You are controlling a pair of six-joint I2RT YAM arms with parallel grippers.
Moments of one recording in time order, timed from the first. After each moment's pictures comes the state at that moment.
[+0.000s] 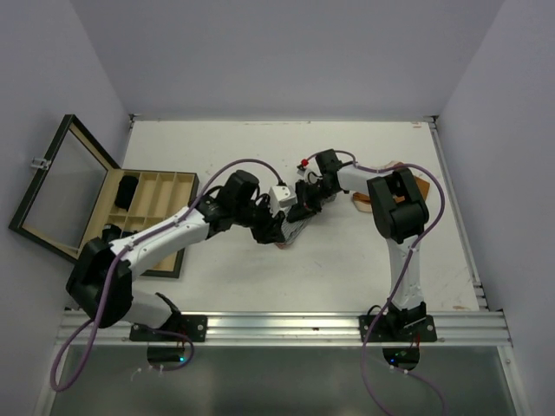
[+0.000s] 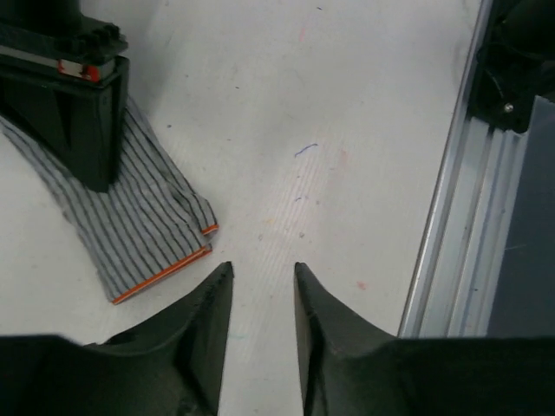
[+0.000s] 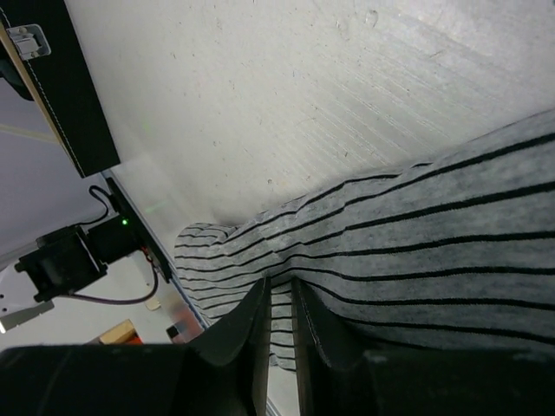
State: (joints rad) left arm -0.72 1.38 0.98 -0.35 0.52 0.17; right arm 0.37 2.19 1.43 -0.50 -0.83 0.37
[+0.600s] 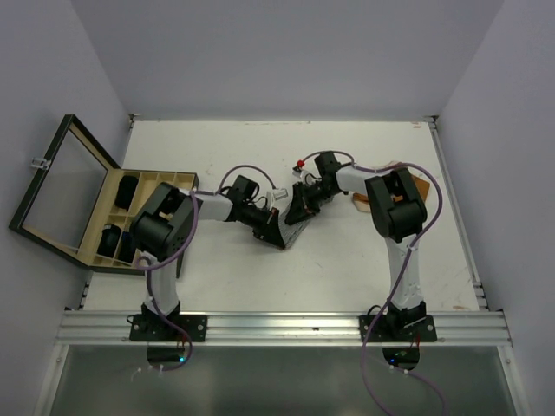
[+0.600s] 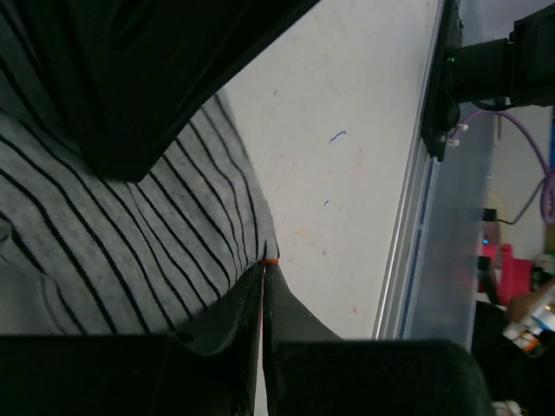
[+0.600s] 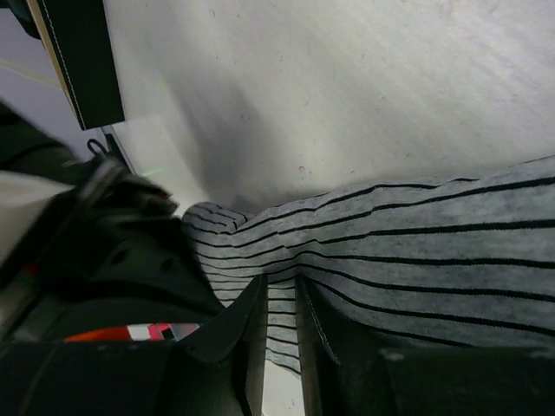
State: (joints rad) left arm -0.51 1.95 1.01 -0.09 1.01 -0.06; right arm 0.38 2.21 1.43 -0.50 -0.92 0.24
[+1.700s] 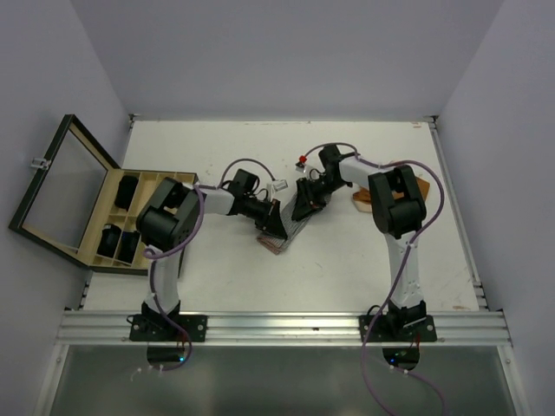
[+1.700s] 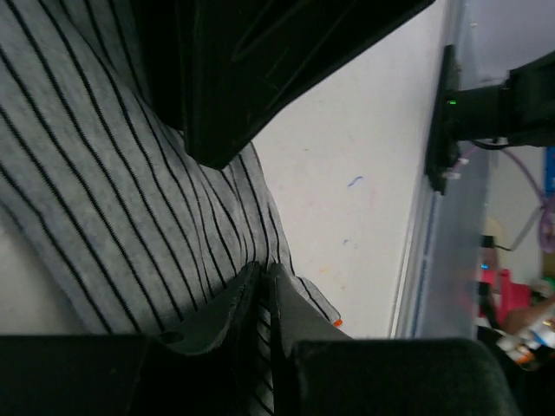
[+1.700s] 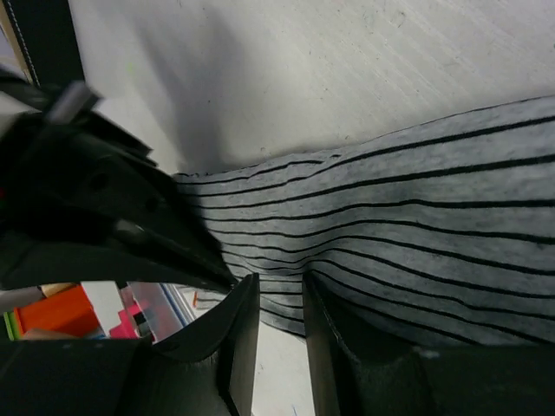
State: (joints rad) left arm -0.47 2.03 1.10 -0.05 1.03 -0.11; right arm 0.34 2.25 1.57 -0.73 -0.85 0.04
